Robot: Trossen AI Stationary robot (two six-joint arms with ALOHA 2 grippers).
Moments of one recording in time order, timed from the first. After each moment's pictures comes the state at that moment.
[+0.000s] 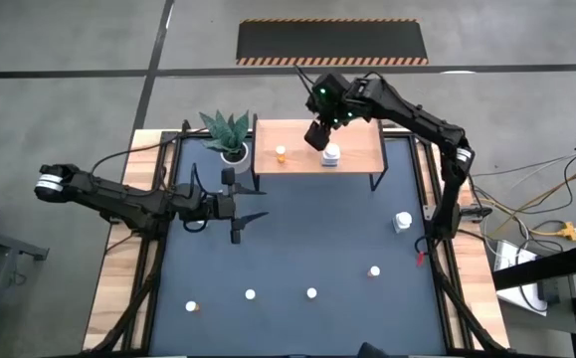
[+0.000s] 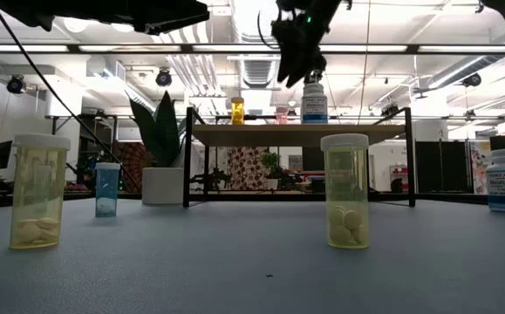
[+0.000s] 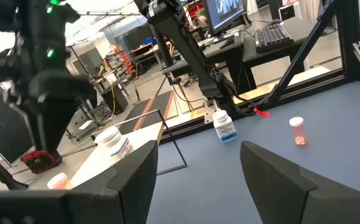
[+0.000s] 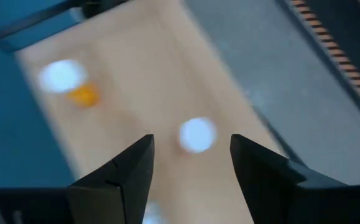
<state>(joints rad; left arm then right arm) -0.12 1.03 0.57 0.48 -0.25 0.40 -0.50 1.87 2.05 -1.13 0.00 -0.03</state>
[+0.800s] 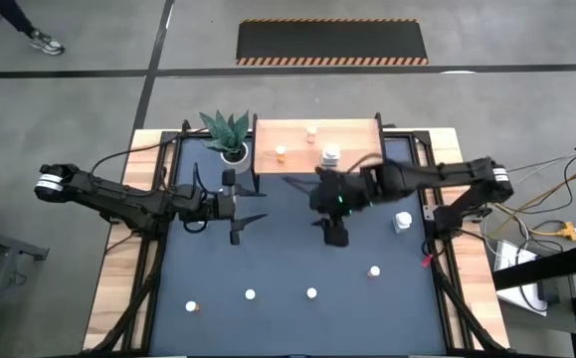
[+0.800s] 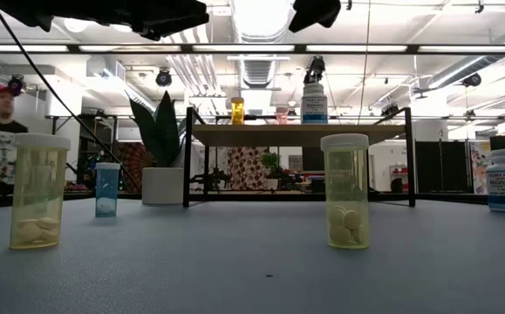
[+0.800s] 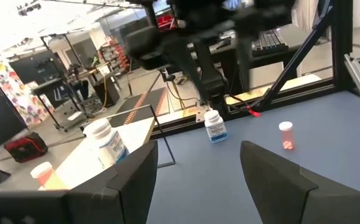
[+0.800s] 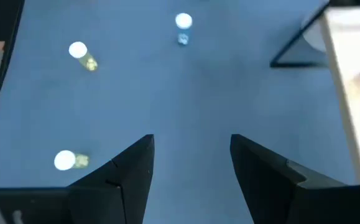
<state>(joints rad) -0.13 1.03 0.56 0.46 -0.24 0.30 0.09 1.58 1.58 -0.88 0.01 0.06</state>
